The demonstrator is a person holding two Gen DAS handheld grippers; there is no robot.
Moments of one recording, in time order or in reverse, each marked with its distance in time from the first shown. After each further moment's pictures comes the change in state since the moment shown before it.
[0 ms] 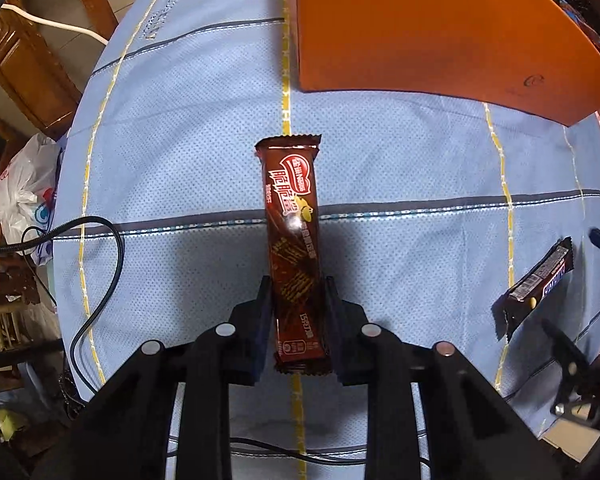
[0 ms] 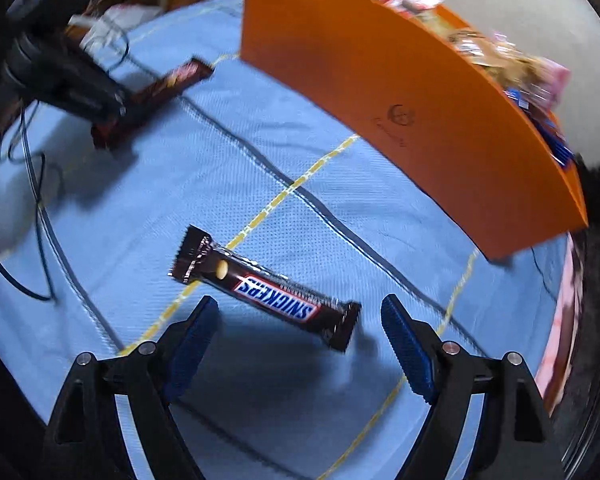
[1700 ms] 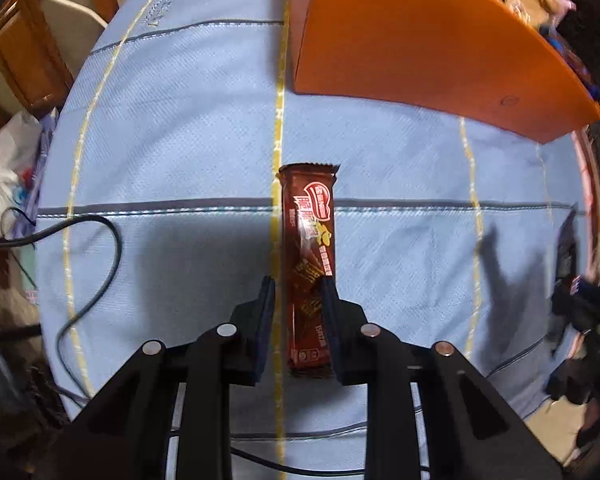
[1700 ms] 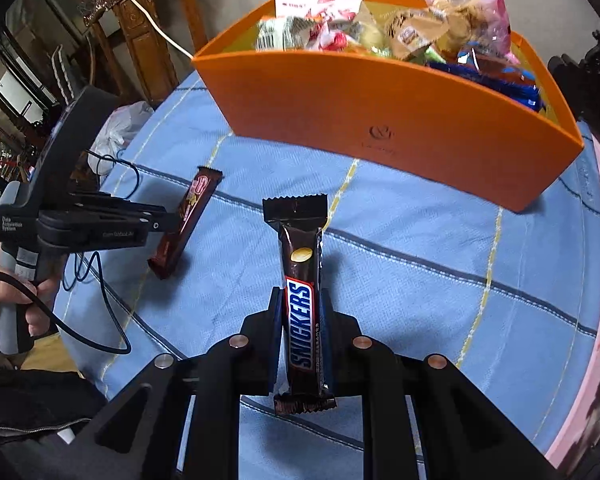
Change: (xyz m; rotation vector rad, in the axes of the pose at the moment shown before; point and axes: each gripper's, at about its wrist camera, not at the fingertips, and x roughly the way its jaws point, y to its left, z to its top) left arm -0.023 0.021 -0.005 -0.072 -0.011 -0.138; right arm -0.039 -0.031 0.011 0.424 -0.063 0.252
